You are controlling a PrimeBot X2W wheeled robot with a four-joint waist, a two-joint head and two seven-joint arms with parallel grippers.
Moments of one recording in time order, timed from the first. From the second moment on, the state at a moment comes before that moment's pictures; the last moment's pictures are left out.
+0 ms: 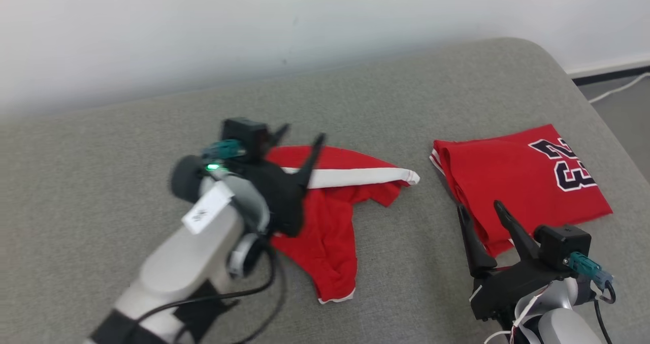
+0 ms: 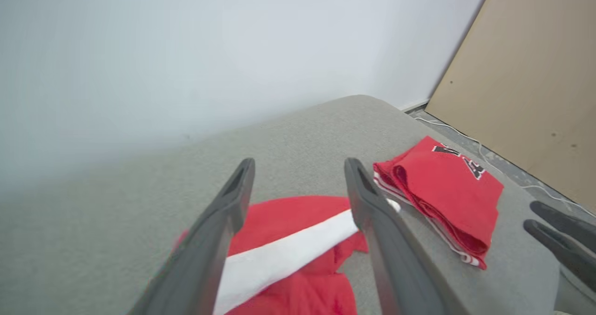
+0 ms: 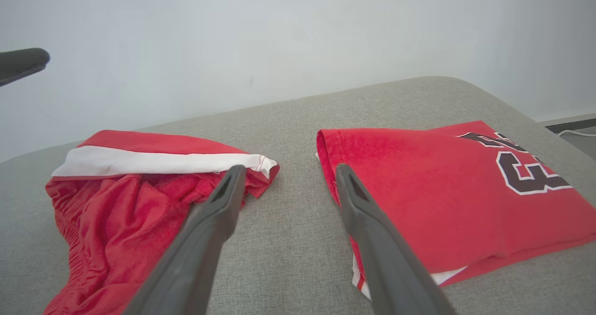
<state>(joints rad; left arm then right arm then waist) -0.82 0.10 -0.86 0.60 -0.67 0.06 0.00 -0.13 -0.11 0.14 0.17 0.38 -0.01 -0.05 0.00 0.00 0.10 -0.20</state>
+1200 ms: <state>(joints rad) -0.03 0.24 -0.27 0.29 -0.47 0.12 -0.24 0.05 -0.13 0.03 0.10 0.42 -0.07 -0.10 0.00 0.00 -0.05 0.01</state>
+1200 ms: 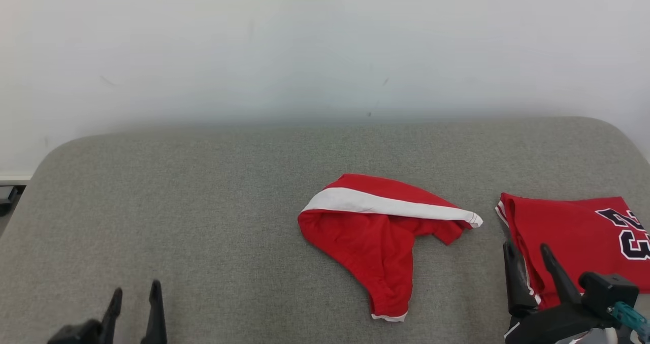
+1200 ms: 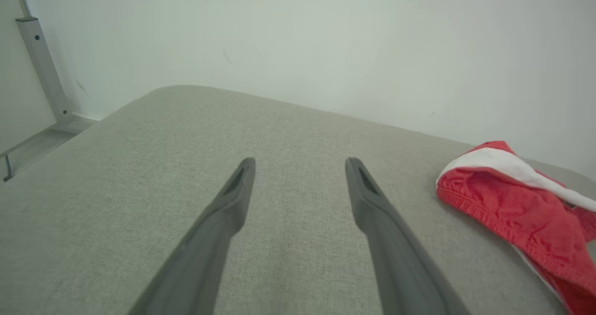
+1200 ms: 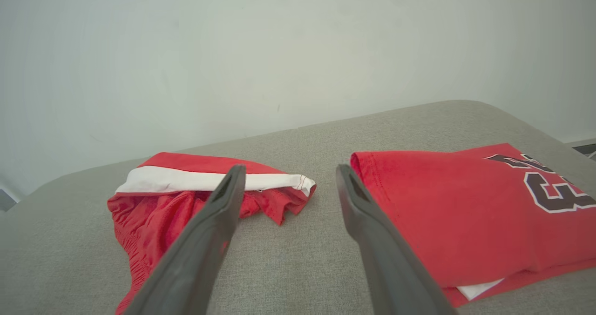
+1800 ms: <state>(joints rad) 0.04 0.25 -0.27 0.14 -0.38 0.12 -0.12 0.05 -0.13 0.05 0.13 0.42 -0.07 -0.07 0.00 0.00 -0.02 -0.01</state>
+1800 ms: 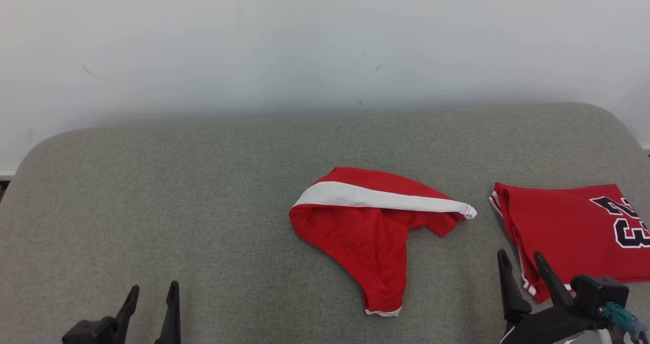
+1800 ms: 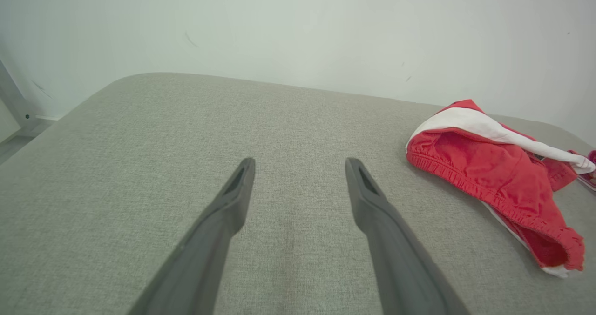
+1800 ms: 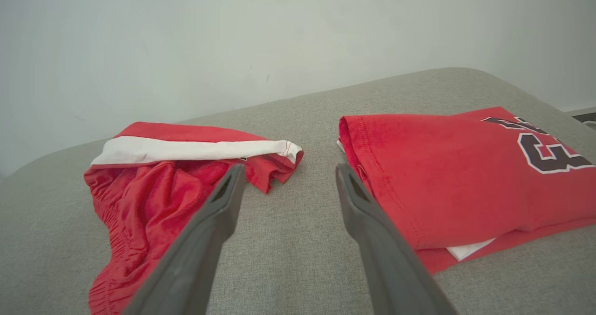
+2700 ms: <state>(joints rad) -0.05 0.24 -0.29 0.05 -0.34 0.08 0.09 -0.10 -0.16 0.11 0.17 0.42 -0.03 0.03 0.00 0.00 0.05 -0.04</state>
